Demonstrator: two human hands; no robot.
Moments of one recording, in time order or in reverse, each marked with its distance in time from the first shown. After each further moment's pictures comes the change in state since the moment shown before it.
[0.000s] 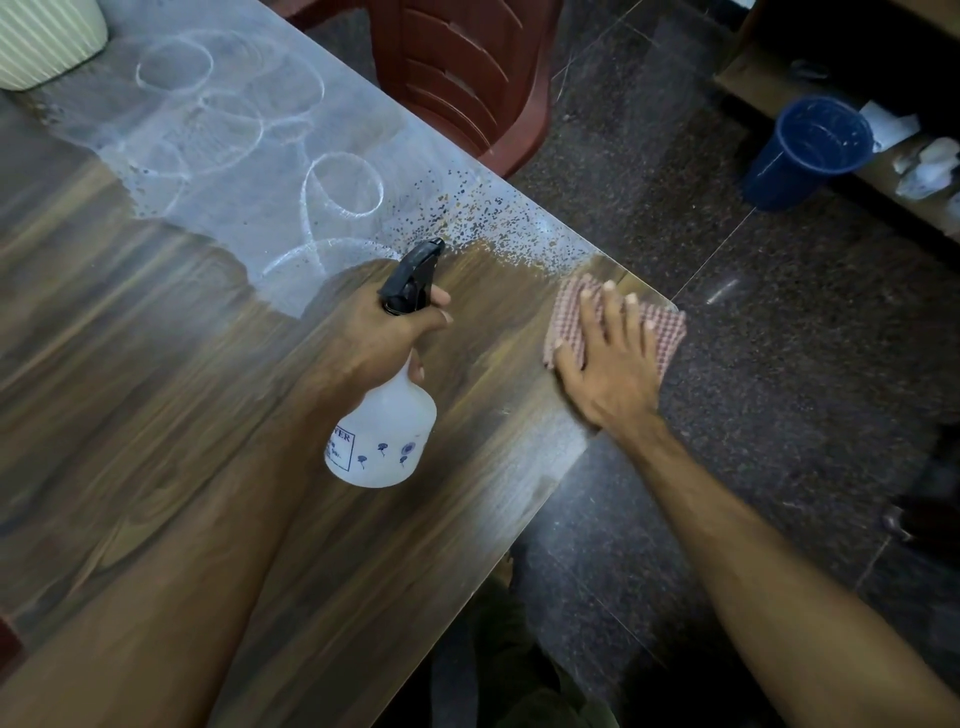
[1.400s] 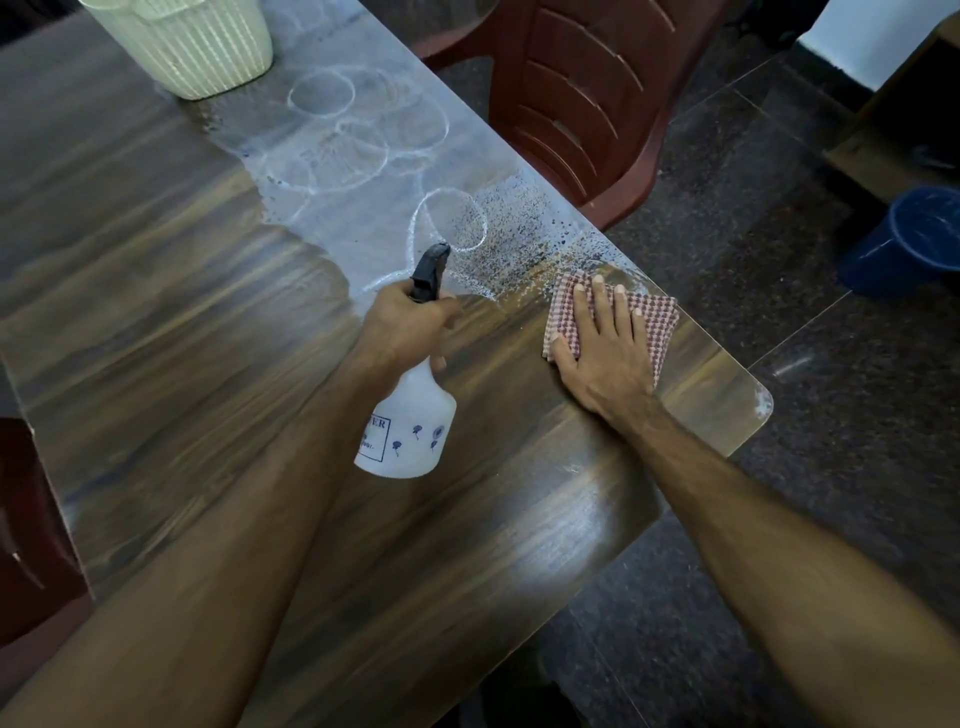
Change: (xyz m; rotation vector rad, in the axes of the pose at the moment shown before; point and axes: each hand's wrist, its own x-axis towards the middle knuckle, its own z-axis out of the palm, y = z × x) left_hand 0.024 0.002 -0.055 -0.098 0.330 -0.187; right_hand 0.082 -0.089 -0.003 -0.031 0.044 -0.245
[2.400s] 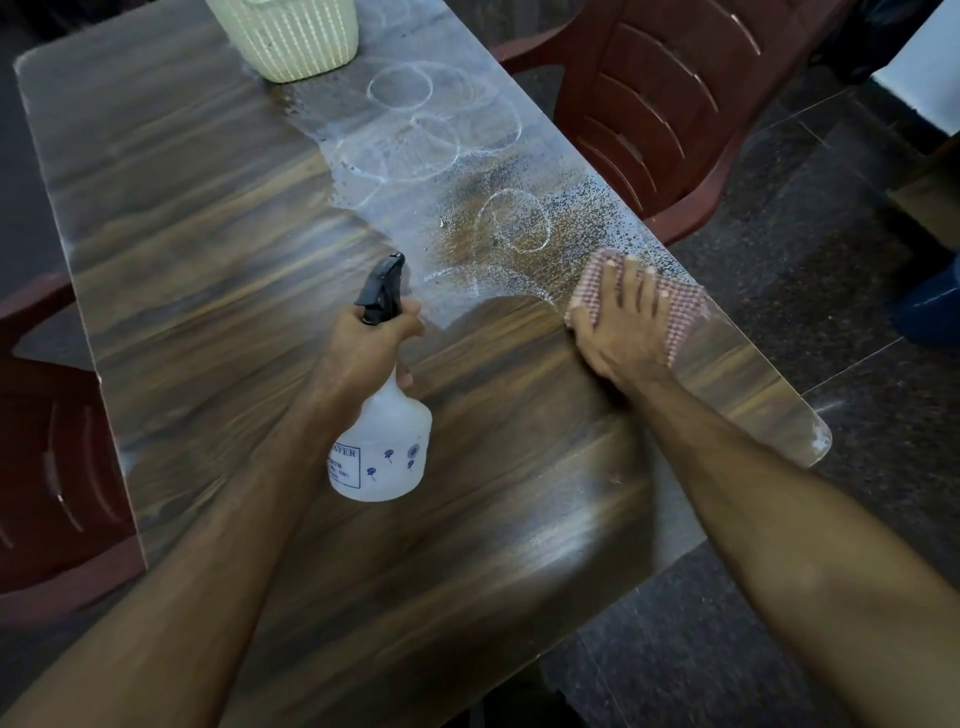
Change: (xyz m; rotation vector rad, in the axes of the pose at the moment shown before) left_hand -0.028 -0.043 -0.076 -0.175 0.090 0.010; right_hand 0.045 -0.045 -0.008 0.018 -0.056 0.013
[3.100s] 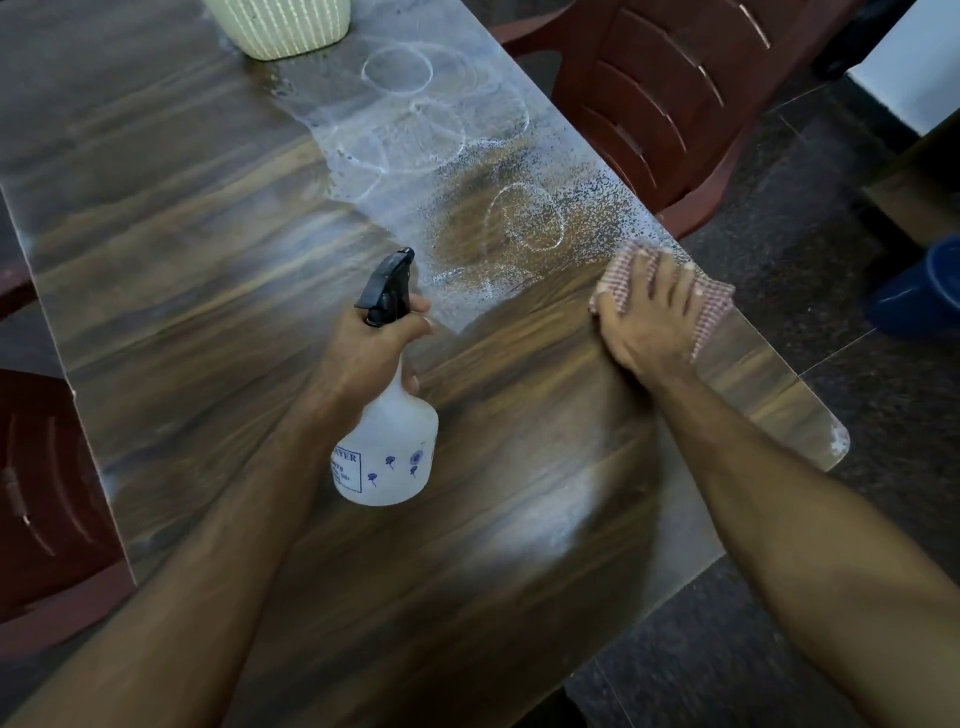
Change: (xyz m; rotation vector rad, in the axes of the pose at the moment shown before) left_hand 0.030 -0.013 -0.026 -0.029 -0.109 0.046; right_hand 0.015 -0.005 0.003 -0.025 0.042 0.182
